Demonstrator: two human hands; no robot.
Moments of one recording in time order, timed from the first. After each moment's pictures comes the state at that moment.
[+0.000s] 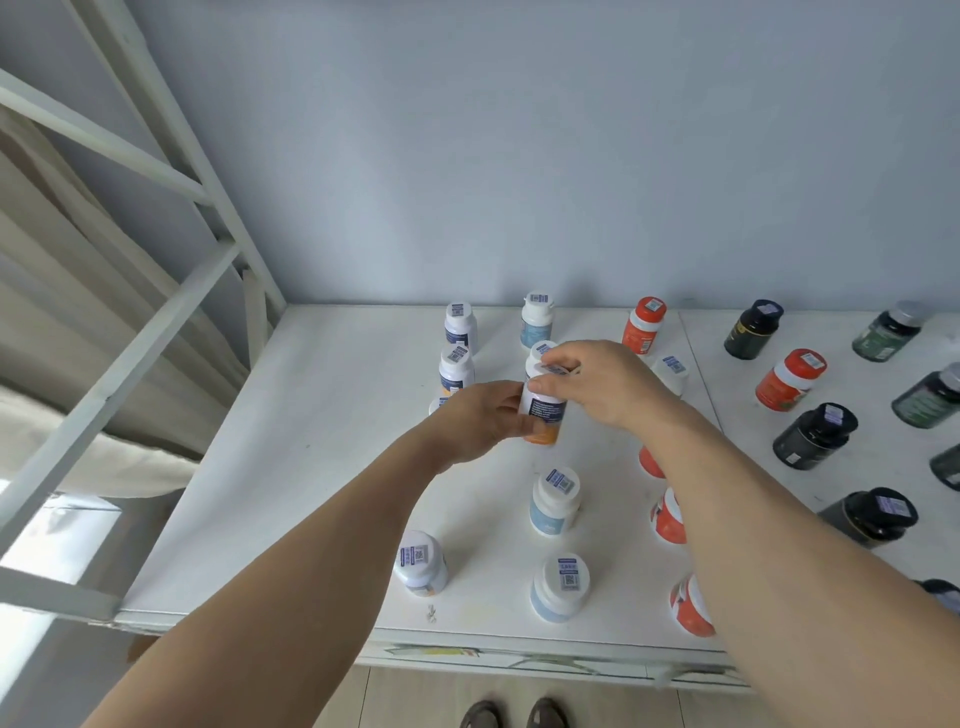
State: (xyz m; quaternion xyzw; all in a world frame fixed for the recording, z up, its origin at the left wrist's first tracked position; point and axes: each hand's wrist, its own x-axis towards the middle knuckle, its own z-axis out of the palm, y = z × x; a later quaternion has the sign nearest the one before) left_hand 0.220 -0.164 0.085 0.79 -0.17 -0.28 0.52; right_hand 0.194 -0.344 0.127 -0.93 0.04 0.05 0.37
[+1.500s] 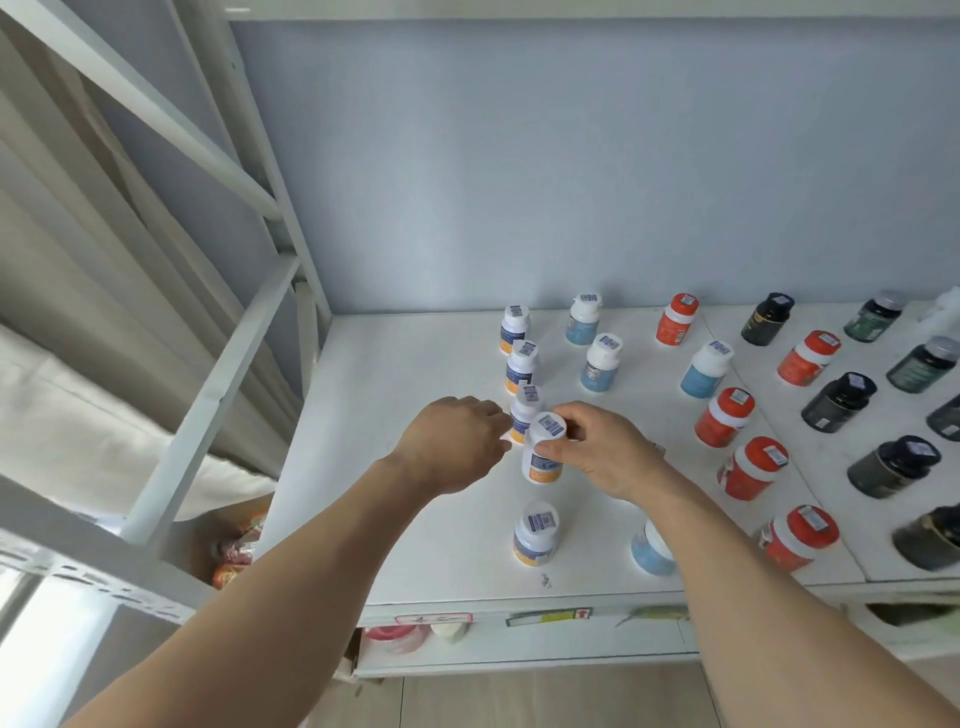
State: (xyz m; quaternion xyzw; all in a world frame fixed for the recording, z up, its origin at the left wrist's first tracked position) left_hand 0.210 -0.016 0.083 0.89 -0.45 0.07 0.04; right_hand 0.136 -0.212 0.087 -0.87 0.10 0.05 0.47
